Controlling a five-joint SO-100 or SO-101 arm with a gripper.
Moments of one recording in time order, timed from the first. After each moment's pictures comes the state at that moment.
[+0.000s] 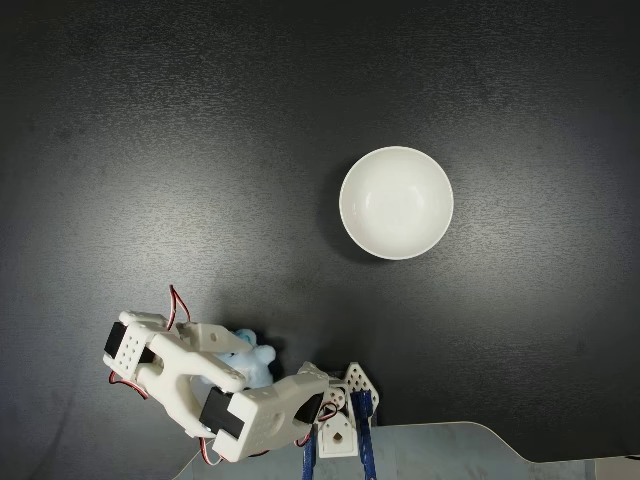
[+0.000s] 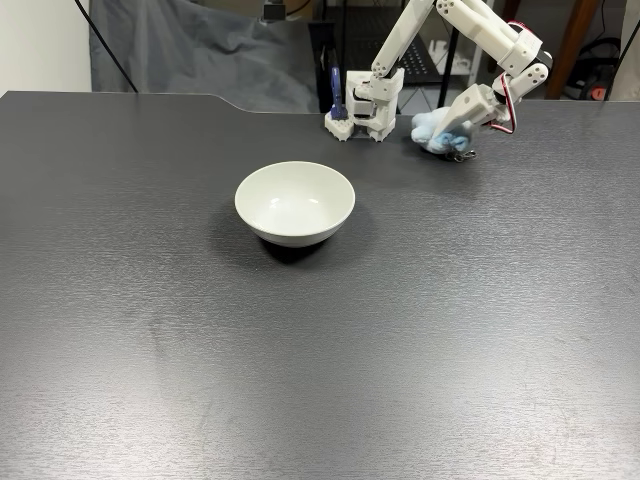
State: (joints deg) arm -63.4 68.8 97.2 98.5 -43.0
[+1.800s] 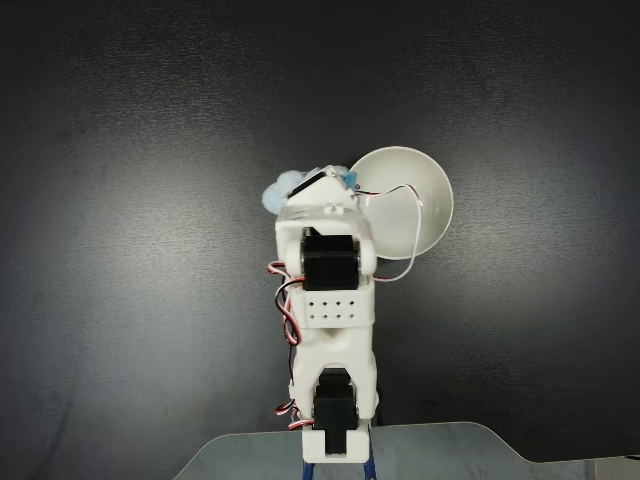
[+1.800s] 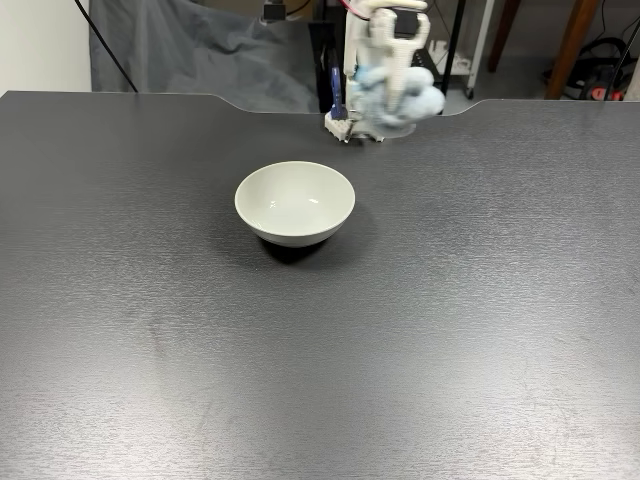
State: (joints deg) arm 6.9 99.2 67.0 94.4 -32.9
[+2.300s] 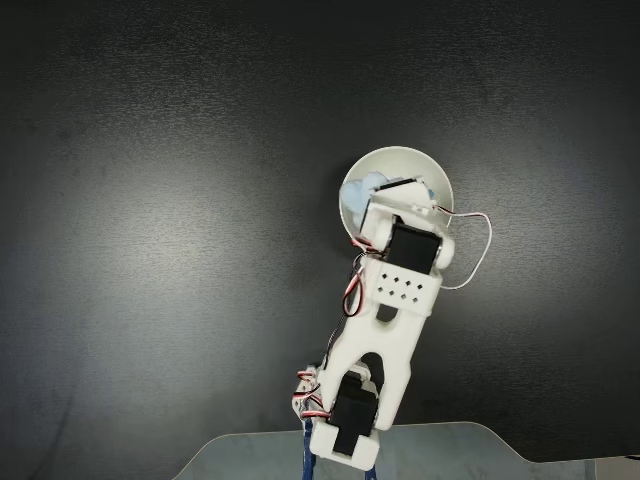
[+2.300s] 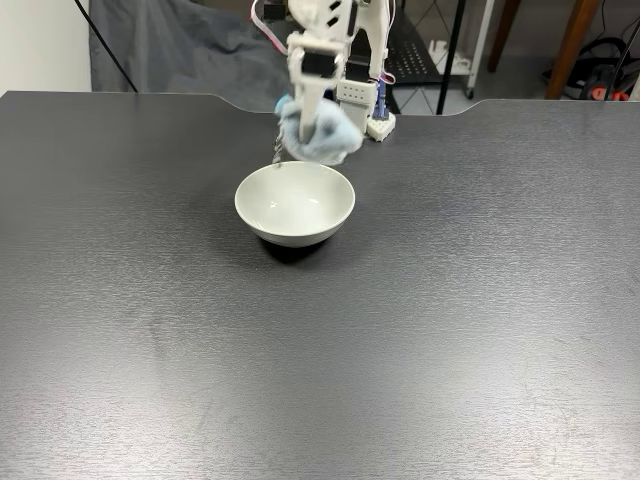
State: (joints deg) arm 22.7 99.3 86.1 82.5 -32.9
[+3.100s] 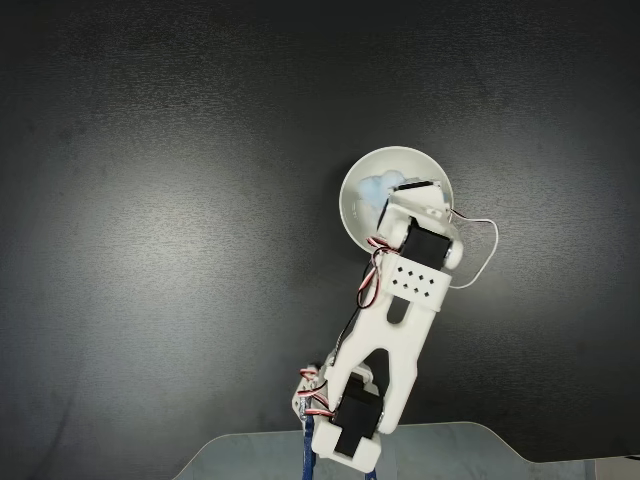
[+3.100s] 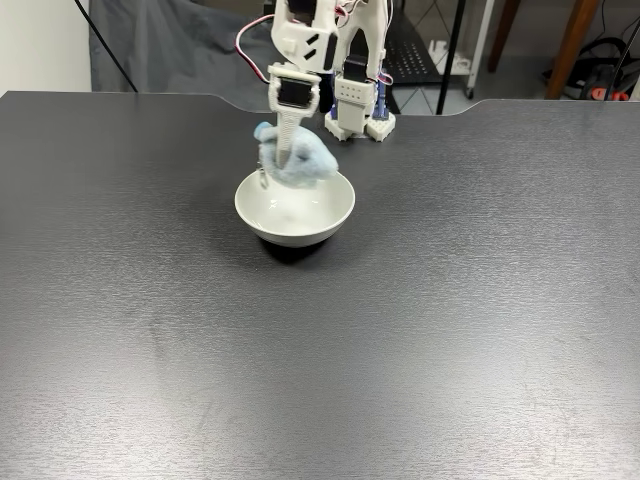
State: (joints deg) arm 28.0 99.3 96.7 67.2 -32.3
